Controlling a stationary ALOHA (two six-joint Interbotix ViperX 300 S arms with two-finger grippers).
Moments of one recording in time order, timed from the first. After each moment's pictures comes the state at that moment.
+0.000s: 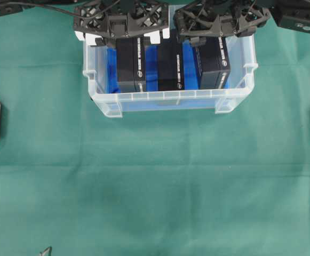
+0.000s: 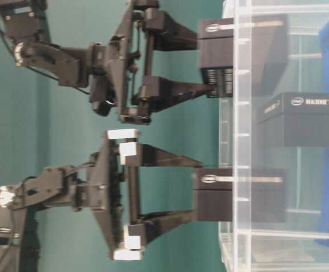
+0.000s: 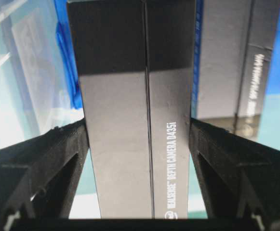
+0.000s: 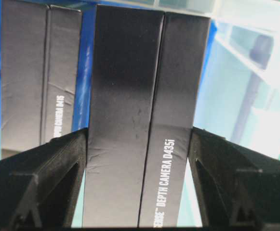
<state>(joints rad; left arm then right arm) 0.28 0.16 -0.17 0.04 1.41 -1.30 -0.31 0.05 0.01 -0.13 1.35 1.24</state>
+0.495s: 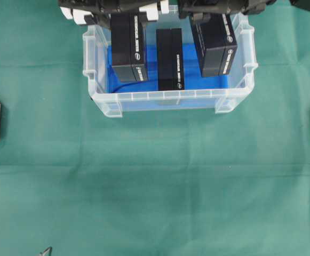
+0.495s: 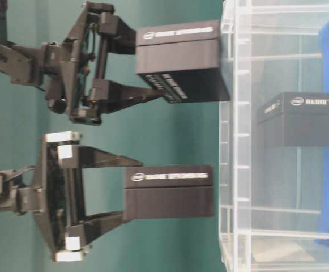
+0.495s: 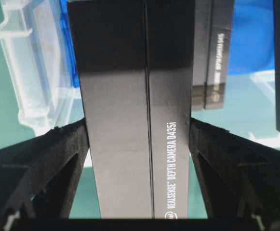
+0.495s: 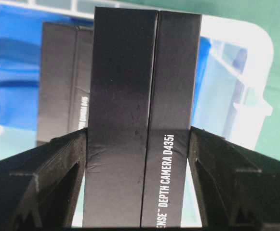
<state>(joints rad) 0.29 0.14 -0.38 0.04 1.60 -1.30 -0.31 0.03 -0.16 -0.16 1.47 1.23</state>
